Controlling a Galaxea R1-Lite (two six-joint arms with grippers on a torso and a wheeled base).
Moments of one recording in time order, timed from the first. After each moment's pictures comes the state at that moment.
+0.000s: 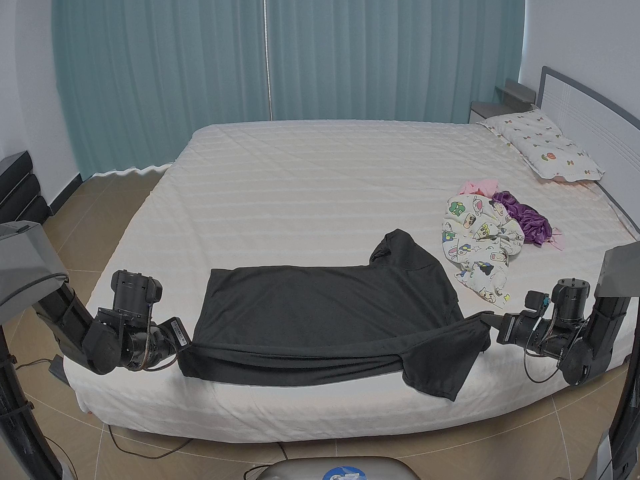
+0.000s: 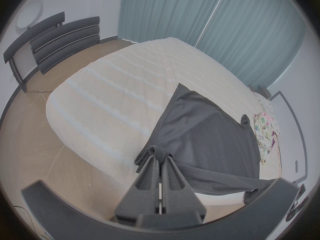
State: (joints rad) left arm -0.15 2.01 -0.62 -0.57 0.11 -0.66; right arm -0.01 2.22 -0.40 -1.41 0.43 0.27
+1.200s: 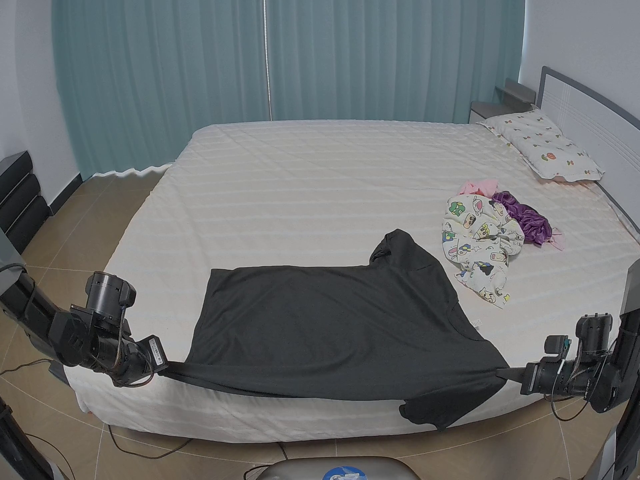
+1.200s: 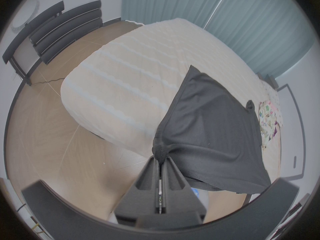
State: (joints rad) left arm -0.08 1.84 -0.57 -0.21 -0.01 -0.57; right arm -0.12 2.12 -0.04 -1.36 0.60 0.12
